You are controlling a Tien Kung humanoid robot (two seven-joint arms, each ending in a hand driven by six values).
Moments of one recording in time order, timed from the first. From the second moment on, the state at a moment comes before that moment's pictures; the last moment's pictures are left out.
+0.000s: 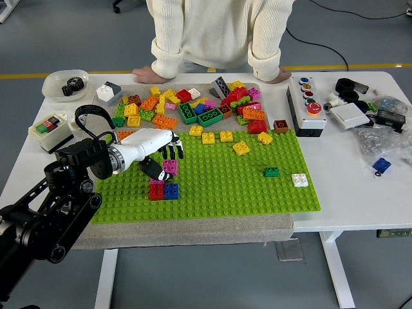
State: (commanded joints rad) left arm -0.51 0.12 -1.16 -1.27 2.27 -0.42 0.01; right arm 0.17 -0.13 1.53 0.18 -2.26 0.15 -0.09
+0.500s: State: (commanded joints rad) left arm -0.50 0.12 -1.16 -1.29 2.27 -0.43 0.02; right arm 0.17 -0.13 1.52 0.18 -2.27 0.15 -0.08
